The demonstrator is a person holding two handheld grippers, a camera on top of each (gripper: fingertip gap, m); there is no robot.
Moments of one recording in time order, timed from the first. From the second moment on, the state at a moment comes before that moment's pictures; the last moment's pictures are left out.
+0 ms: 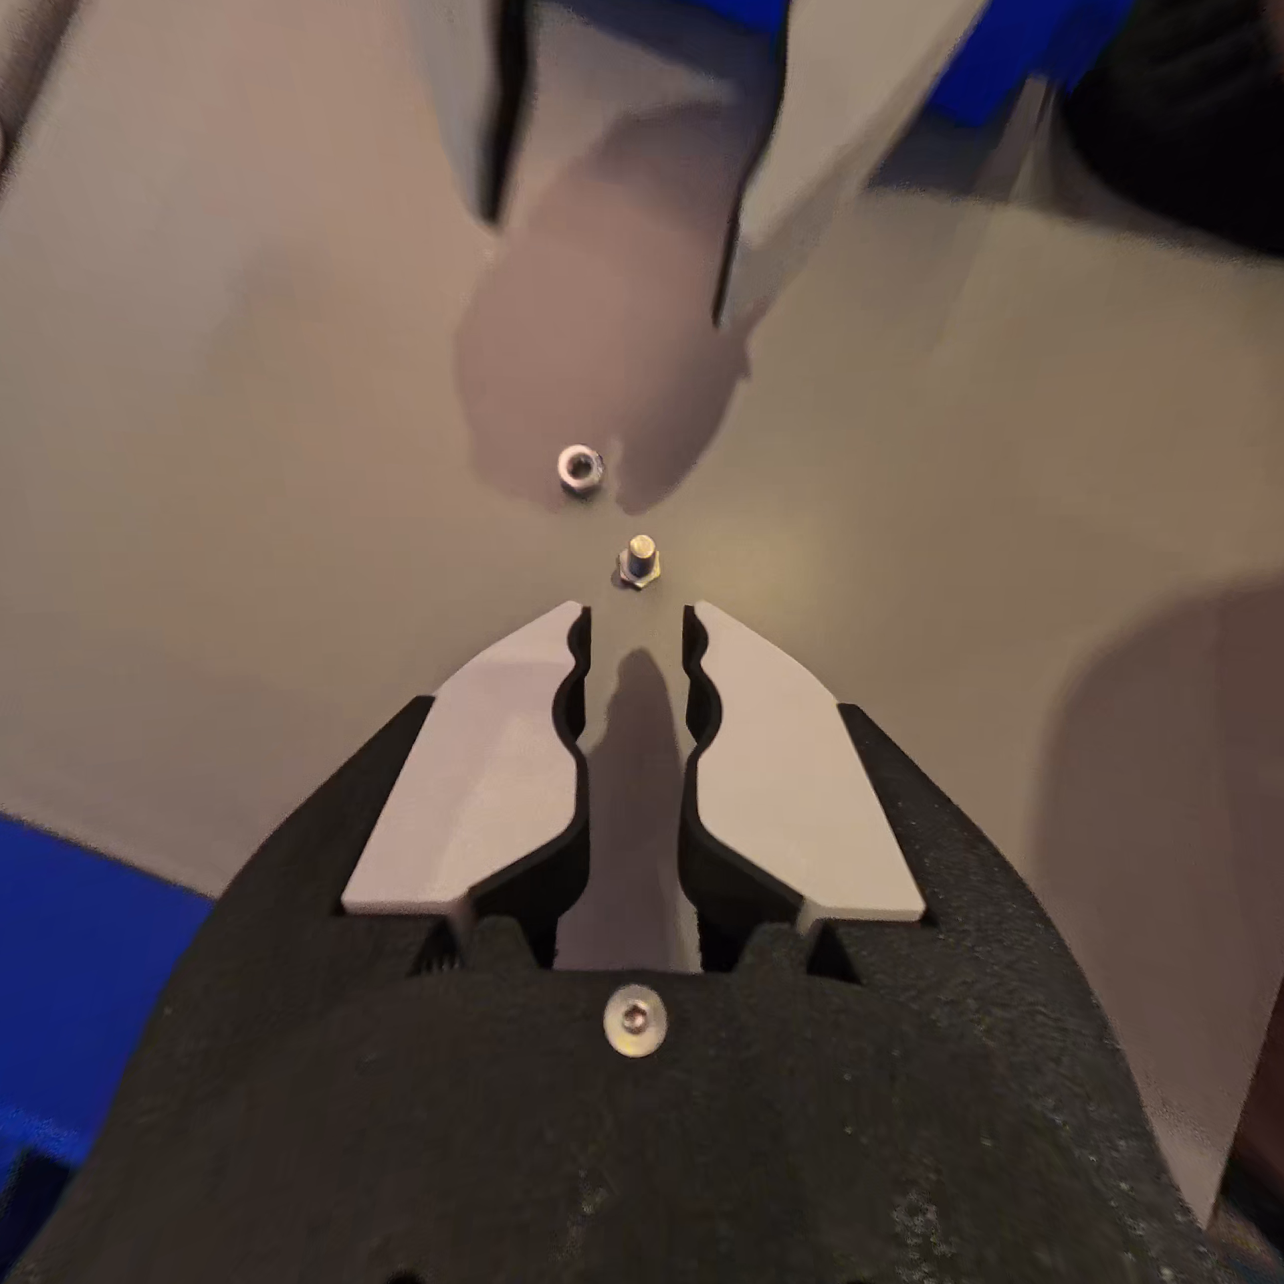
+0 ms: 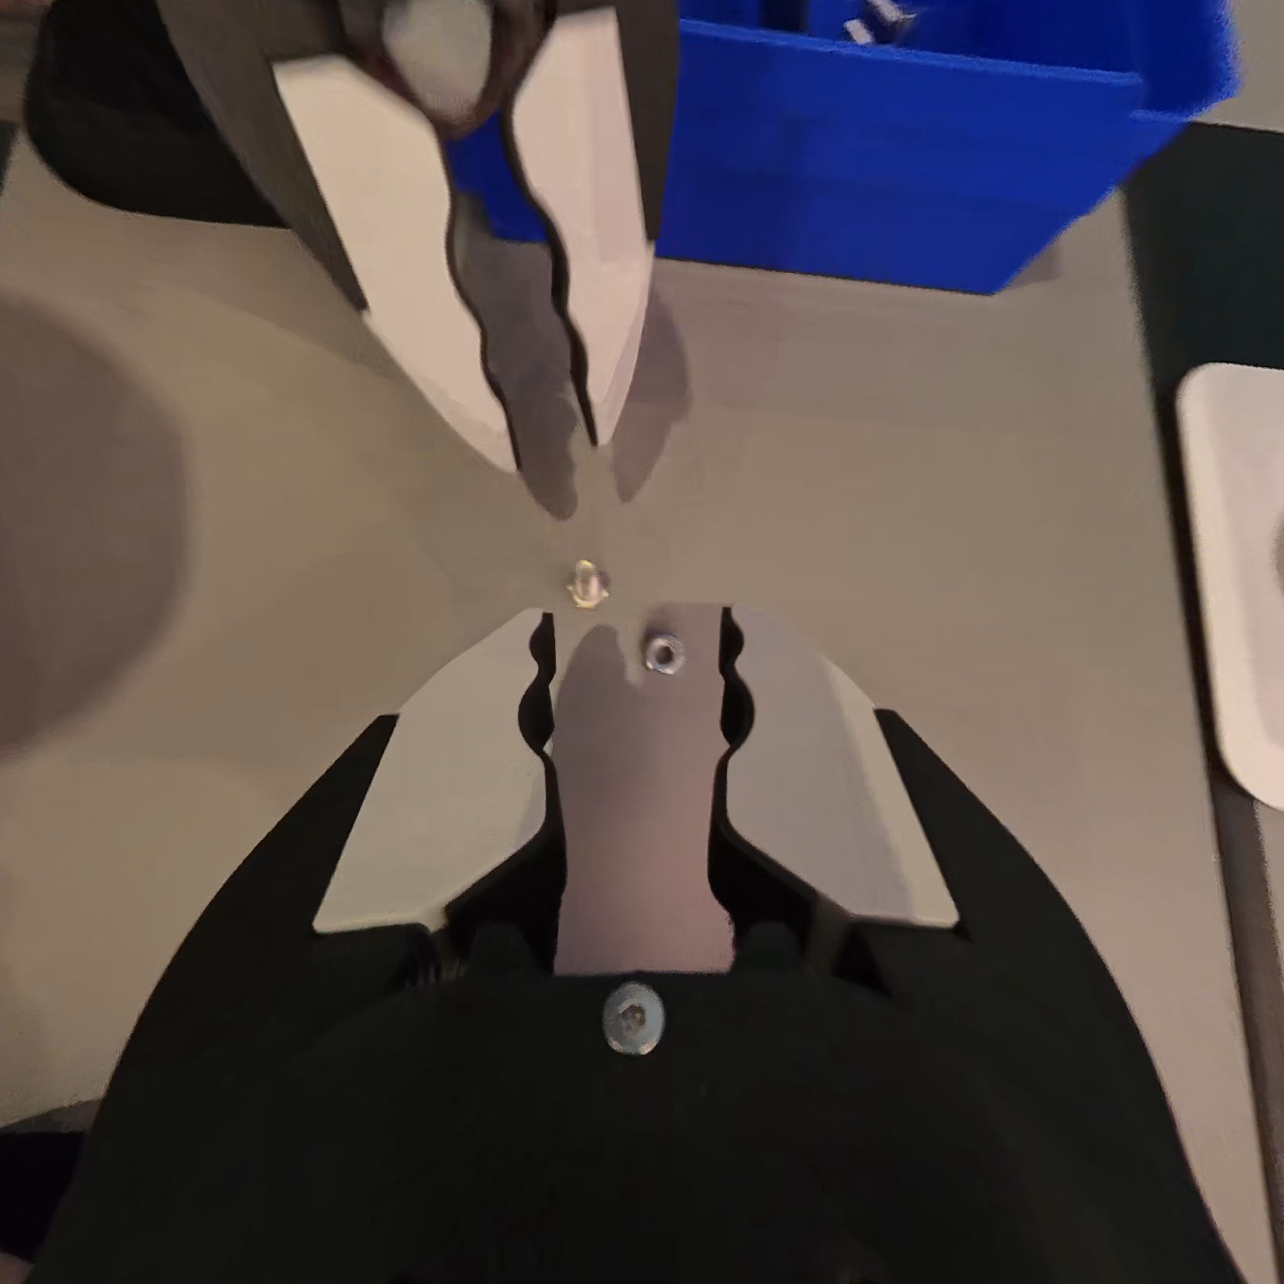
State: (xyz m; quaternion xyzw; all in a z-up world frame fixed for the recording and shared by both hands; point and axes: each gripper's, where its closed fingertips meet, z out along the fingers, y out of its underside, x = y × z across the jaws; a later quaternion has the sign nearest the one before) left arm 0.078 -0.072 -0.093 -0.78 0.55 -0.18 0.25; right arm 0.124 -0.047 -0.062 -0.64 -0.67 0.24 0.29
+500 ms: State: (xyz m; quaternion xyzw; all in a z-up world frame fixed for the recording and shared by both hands) left arm 0.018 -0.127 -0.020 -0.77 0.43 -0.24 0.41; right arm 0.090 -0.062 -0.138 -0.67 -0.72 0.09 0.18
